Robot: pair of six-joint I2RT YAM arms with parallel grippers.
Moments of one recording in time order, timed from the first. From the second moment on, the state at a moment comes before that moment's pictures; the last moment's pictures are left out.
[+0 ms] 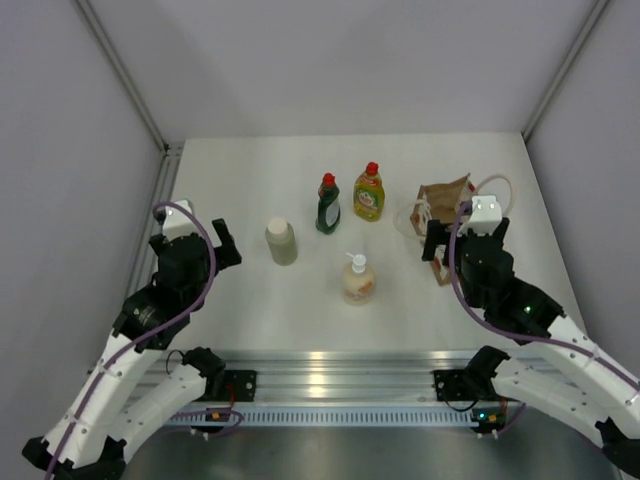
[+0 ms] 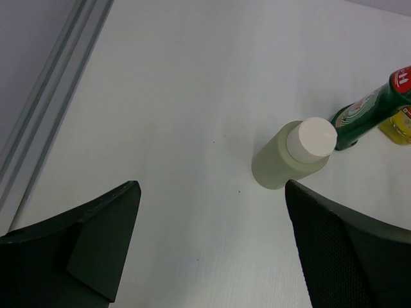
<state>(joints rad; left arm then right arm) -0.53 0.66 0.92 -0.70 -0.60 -0.42 0.78 0.70 0.79 -0.38 0.73 0.17</state>
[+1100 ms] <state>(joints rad) -0.51 0.53 0.81 -0.67 -0.59 -0.36 0.78 0.38 0.82 -0.70 0.85 0.24</state>
